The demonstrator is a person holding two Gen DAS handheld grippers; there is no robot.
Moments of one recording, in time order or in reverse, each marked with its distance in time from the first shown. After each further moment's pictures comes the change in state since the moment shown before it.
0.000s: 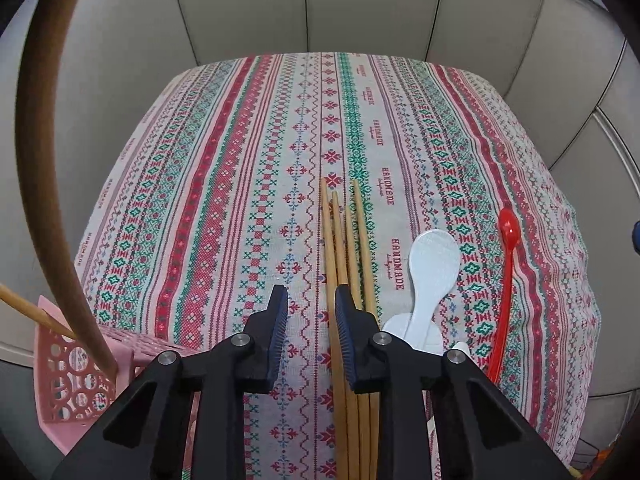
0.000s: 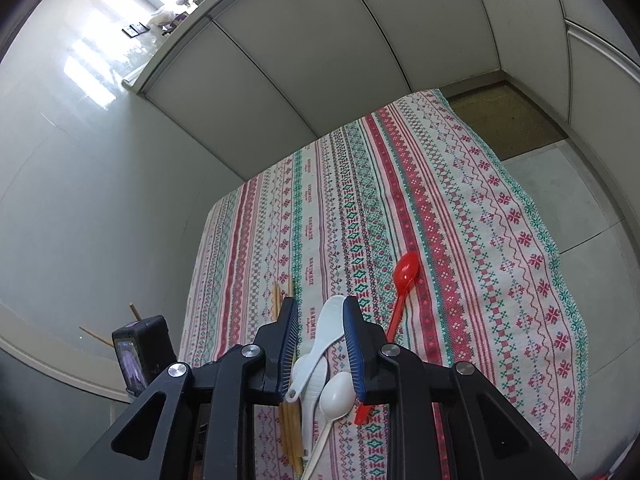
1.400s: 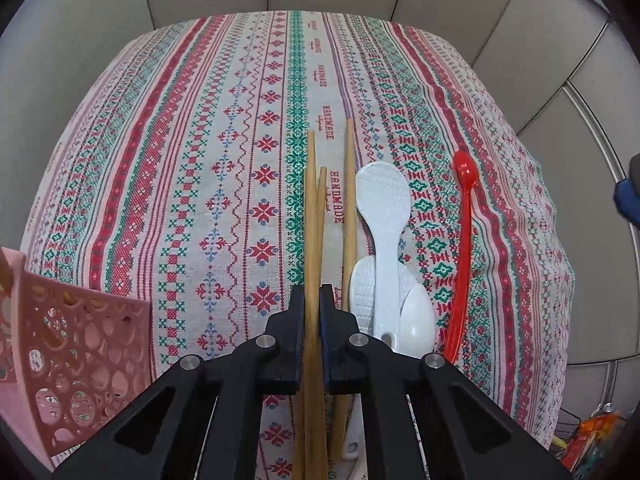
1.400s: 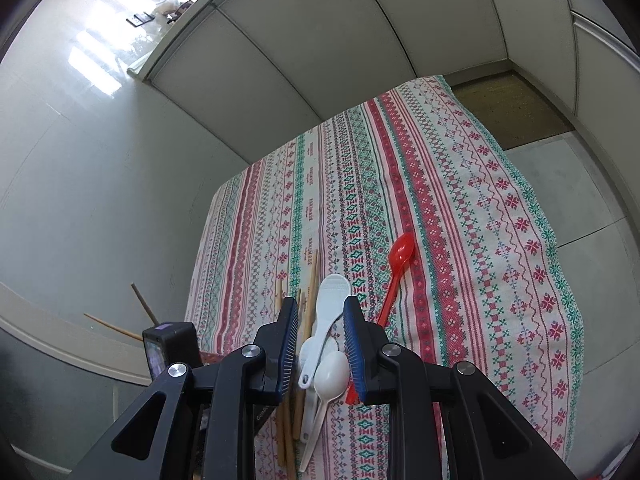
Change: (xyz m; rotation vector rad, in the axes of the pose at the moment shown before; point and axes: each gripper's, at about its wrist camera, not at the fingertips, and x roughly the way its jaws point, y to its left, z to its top) left arm 0.003 -0.022 -0.028 0.027 0.109 -0.149; right arm -0.003 -0.006 -0.008 -0.025 0.072 0.017
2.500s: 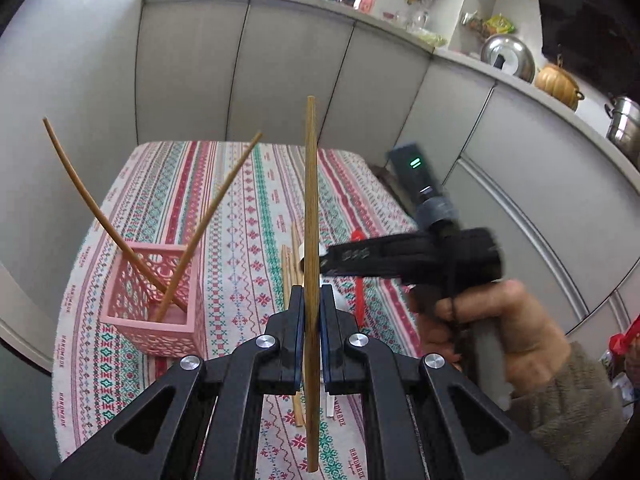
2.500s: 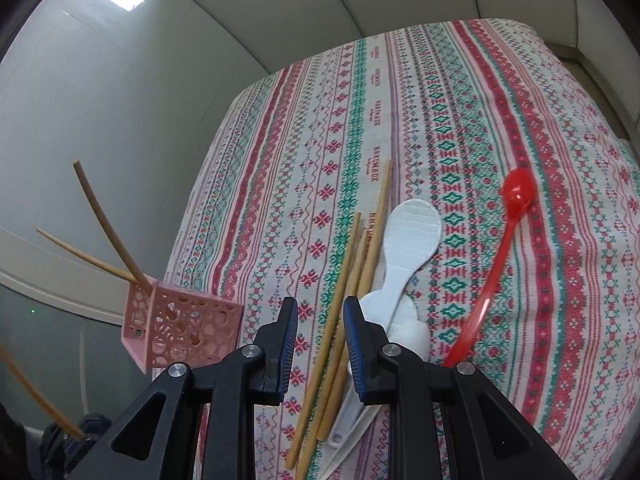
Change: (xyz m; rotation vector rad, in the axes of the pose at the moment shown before) left arm -0.167 0.046 -0.081 0.090 -0.425 -0.241; right arm 0.111 0.058 -0.035 -0.156 0.240 0.012
